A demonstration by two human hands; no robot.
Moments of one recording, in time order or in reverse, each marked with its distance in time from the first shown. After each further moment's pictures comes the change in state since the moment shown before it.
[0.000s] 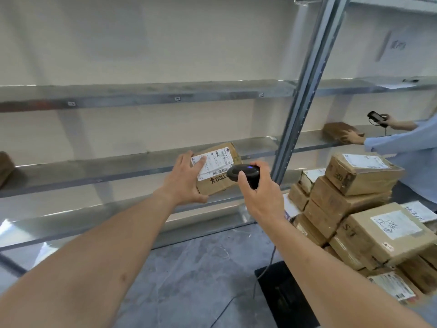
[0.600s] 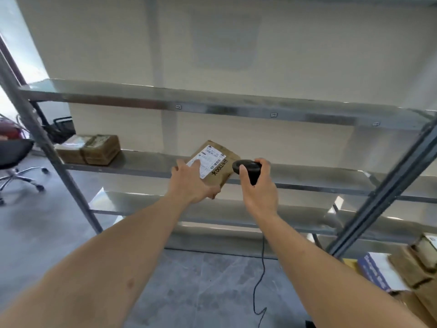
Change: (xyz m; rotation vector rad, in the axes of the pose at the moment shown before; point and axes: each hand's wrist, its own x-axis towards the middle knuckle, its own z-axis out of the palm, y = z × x) left_hand -0.053 -0.181 -0.058 -0.137 0.138 -0.731; right_hand 0.048 -0.149 0.208 0.189 -0.201 -0.080
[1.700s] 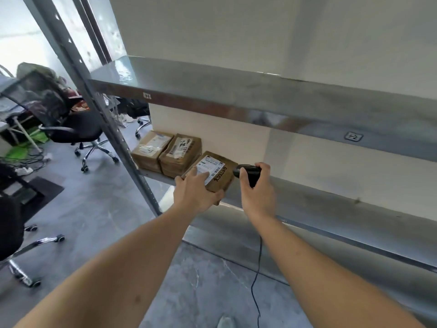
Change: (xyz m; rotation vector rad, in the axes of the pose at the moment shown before) left_hand 0.319 -0.387 -0.049 0.078 -0.097 -0.357; right_hand 0.169 -0.143 0.511 0.083 -0.359 0.092
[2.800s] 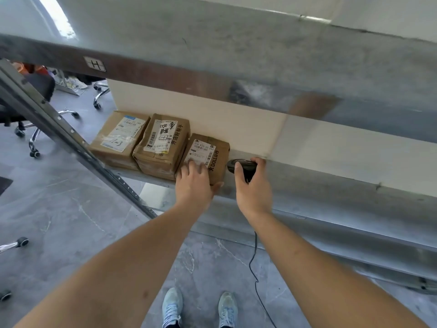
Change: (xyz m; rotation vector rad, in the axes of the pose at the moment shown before) left_hand 0.157 -0.051 0.097 0.317 -0.068 0.184; right_hand 0.082 0.034 0.118 -0.115 0.056 0.217
